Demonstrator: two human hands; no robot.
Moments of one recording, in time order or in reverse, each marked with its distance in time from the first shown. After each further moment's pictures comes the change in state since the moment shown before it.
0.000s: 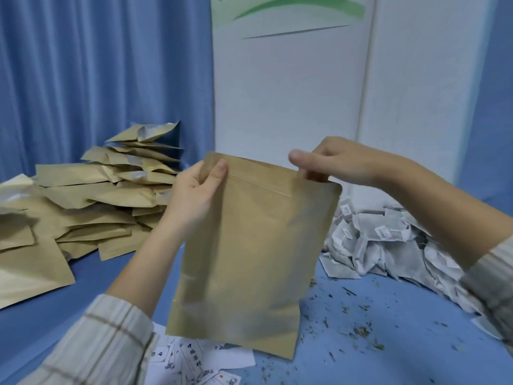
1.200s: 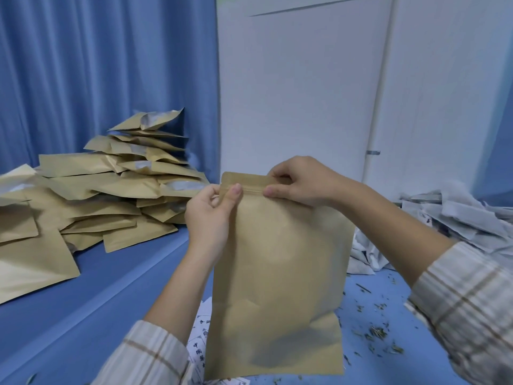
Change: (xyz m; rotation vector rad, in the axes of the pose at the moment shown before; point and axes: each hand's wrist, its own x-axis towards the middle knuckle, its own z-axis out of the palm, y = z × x) left_hand -0.019 -0.053 0.024 -0.069 0.264 -0.167; right_hand 0.062 0.028 0.071 -0.114 0.078 -0.061
